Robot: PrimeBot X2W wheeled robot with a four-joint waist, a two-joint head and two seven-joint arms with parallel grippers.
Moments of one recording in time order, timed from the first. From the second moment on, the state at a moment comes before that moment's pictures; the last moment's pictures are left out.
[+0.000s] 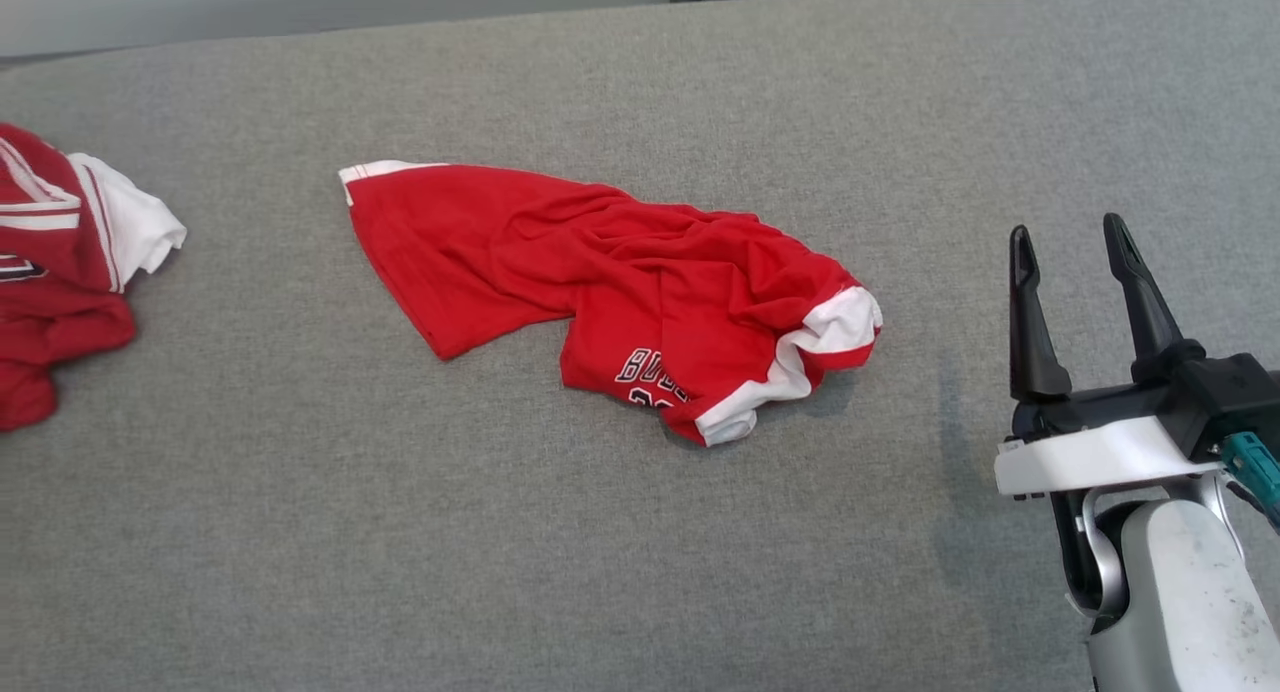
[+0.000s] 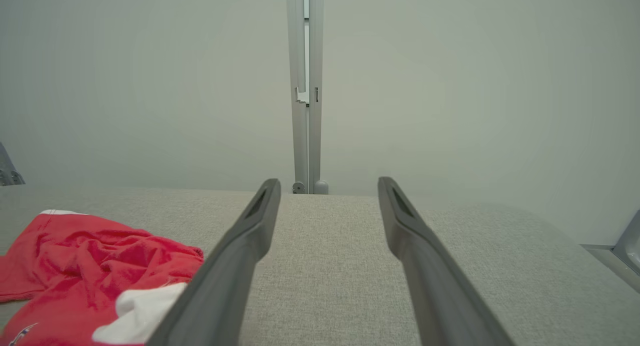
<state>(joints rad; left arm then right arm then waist) -0.54 0.66 0.04 0.76 -0.54 -0.01 -0.18 -0.22 -0.05 -0.06 0.02 0.03 0.13 -0.26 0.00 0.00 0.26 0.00</state>
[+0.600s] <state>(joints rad) -0.31 0.43 -0.11 0.30 -0.48 0.00 -0.25 -0.13 -0.05 -0.05 0.06 0.07 0.13 -0.26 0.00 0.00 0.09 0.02</state>
